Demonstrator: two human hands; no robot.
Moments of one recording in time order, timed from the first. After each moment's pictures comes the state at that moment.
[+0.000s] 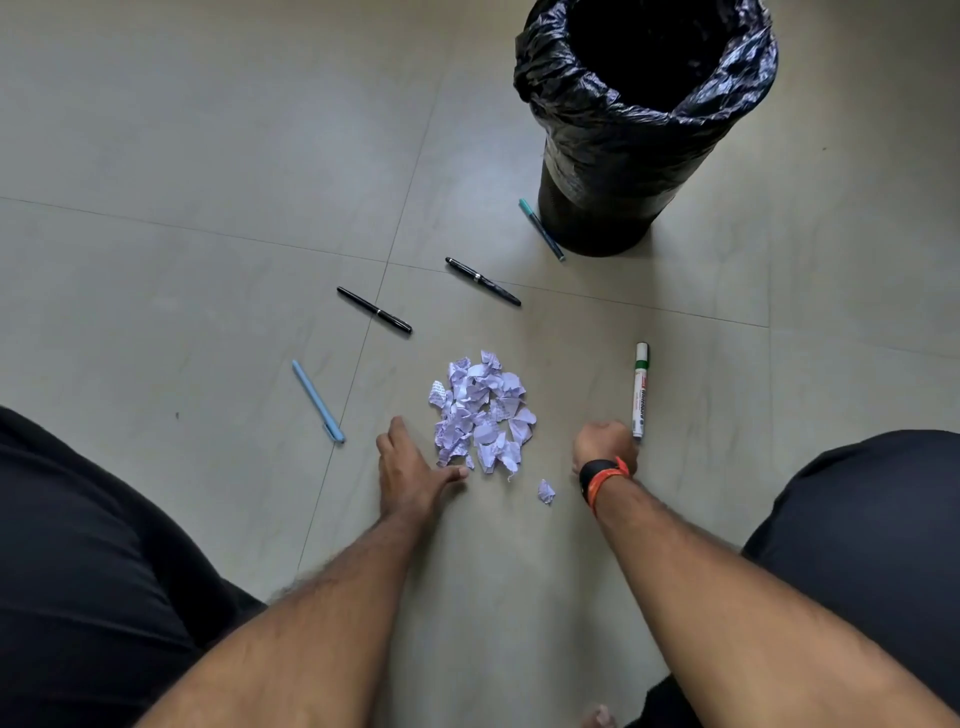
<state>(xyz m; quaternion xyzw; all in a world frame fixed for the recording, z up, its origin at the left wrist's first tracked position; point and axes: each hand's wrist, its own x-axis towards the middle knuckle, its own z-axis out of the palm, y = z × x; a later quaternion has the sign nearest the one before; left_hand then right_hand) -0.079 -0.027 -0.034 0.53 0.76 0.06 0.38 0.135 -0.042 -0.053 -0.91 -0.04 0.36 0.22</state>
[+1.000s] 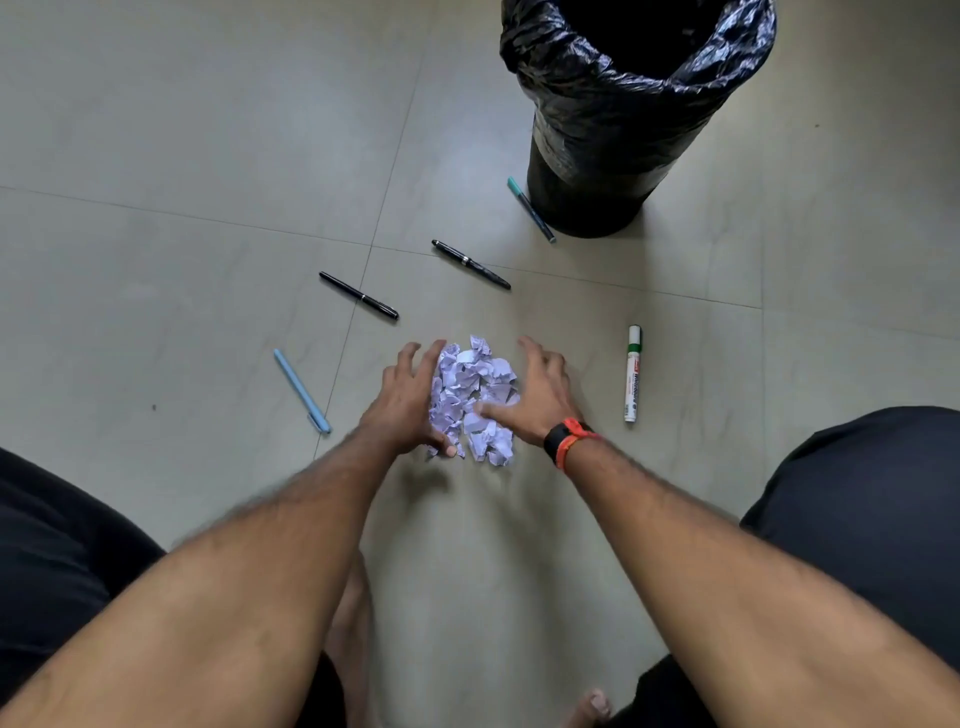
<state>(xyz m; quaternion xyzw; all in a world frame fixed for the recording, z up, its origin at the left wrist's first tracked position) -0.076 0.042 -0.014 0.75 0.56 -0.09 0.34 0.110 -0.009 -0.006 -0.78 -0.45 0.41 0.15</state>
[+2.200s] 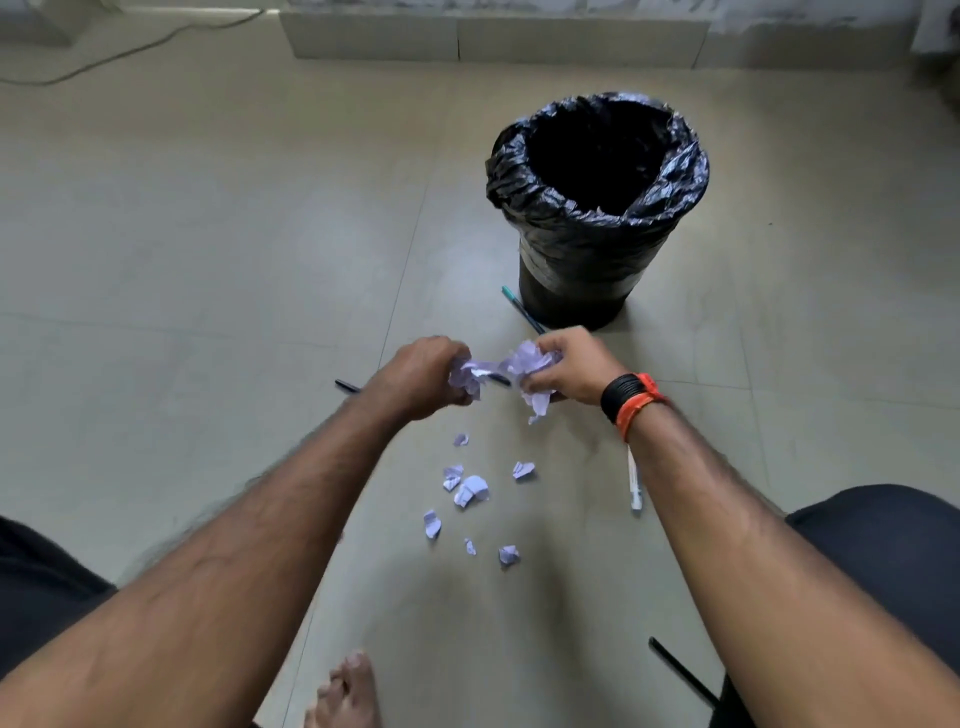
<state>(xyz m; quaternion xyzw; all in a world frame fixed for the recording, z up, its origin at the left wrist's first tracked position) -0.019 0.145 0.119 0.86 0.46 -0.06 0.21 0.187 0.094 0.085 -0.70 -0.52 0.42 0.23</state>
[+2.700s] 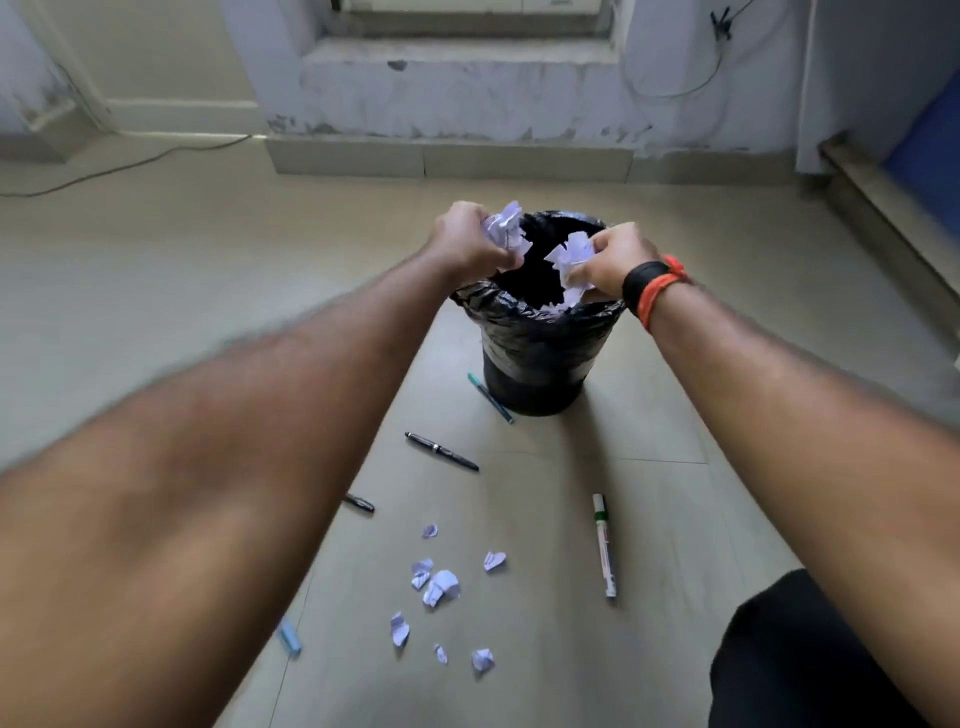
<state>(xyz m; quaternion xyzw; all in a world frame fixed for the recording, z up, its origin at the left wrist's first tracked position) 0.110 0.263 0.245 0.76 0.49 0.22 0.36 0.283 0.186 0.234 -0.80 -0.41 0.27 0.35</state>
